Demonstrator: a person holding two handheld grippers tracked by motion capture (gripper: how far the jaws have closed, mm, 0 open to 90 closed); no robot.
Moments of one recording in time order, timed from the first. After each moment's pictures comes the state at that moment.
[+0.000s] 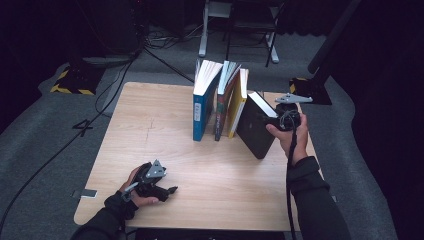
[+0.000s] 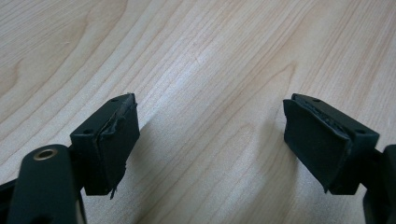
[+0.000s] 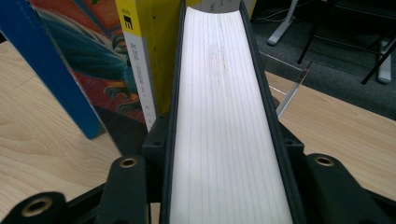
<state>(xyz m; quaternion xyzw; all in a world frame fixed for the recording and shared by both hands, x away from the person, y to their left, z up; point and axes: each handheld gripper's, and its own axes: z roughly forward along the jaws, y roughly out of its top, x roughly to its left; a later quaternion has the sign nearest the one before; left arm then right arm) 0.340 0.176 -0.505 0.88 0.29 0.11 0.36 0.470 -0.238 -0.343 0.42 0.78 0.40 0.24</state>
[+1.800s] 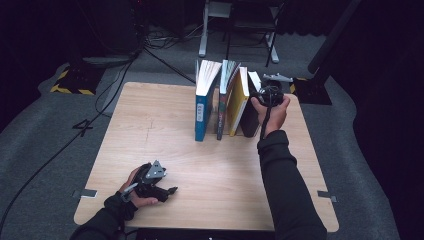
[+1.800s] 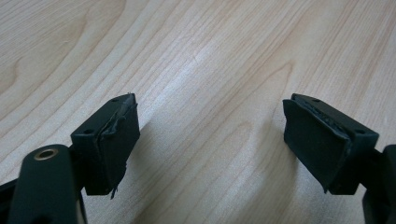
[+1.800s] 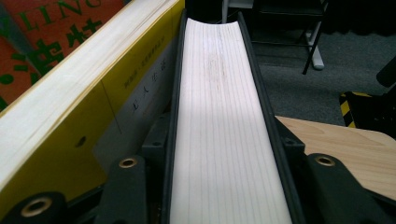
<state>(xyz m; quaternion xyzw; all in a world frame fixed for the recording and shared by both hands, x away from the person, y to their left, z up) 0.338 0.176 -0.505 0.88 0.29 0.11 0.36 0.551 -0.198 -0.348 0.53 0.68 0.39 0.31</state>
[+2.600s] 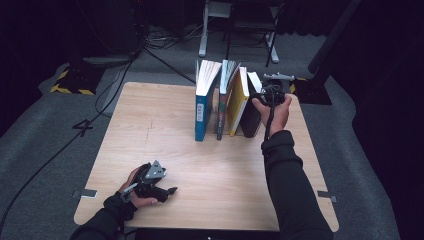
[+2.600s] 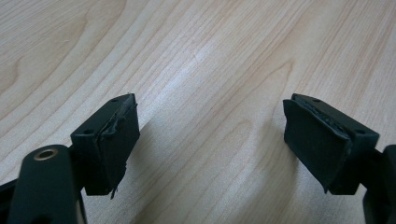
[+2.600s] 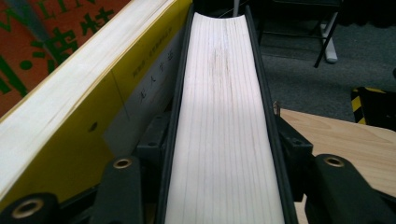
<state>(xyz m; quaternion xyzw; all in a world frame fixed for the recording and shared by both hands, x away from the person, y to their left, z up) 0.337 0.177 -0.505 0.88 0.29 0.11 0.36 0.549 -0.203 -0.342 0.52 0.71 0.39 0.28</state>
